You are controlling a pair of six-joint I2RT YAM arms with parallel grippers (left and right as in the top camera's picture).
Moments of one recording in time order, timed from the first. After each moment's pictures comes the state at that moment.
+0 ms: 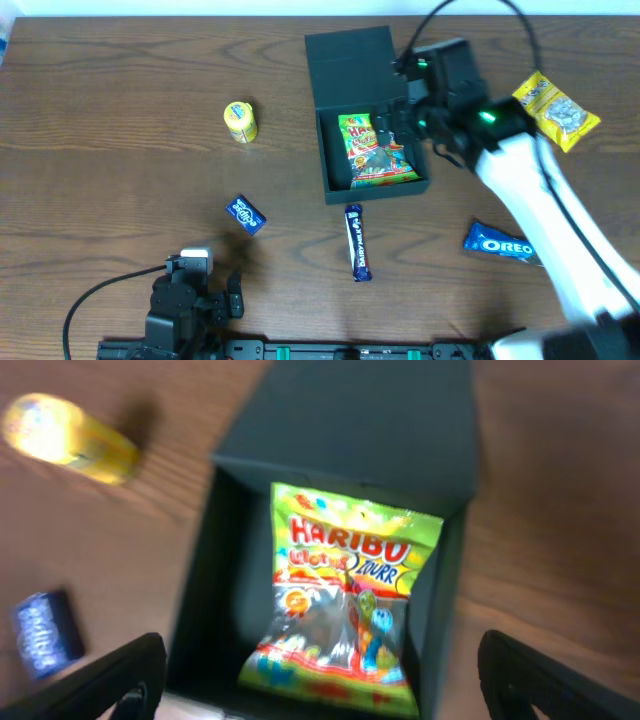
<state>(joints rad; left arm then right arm) -0.23 0.01 0.37 -1.11 -0.08 -0.19 0.38 1.55 1.47 -0.81 -0.09 0.14</state>
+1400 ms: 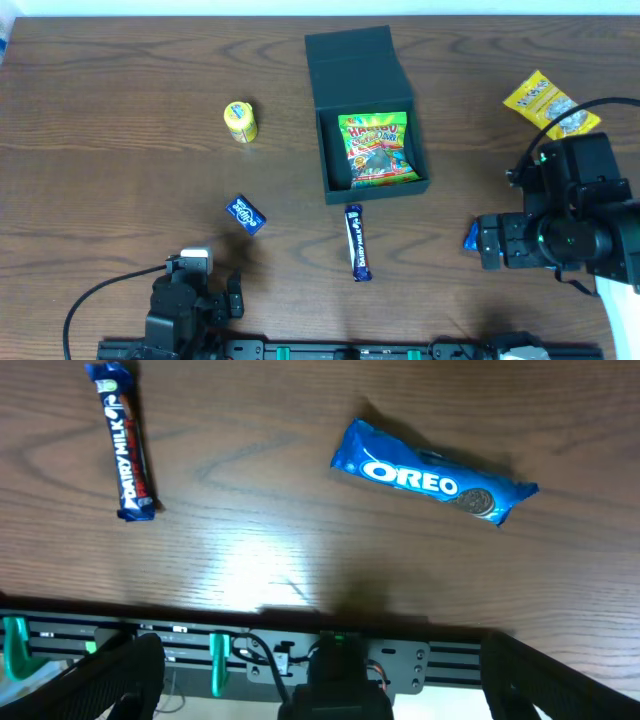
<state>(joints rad) -0.23 0.01 0.37 -1.11 -0.08 -0.19 0.17 1.14 1.47 -1.69 0.00 0.12</state>
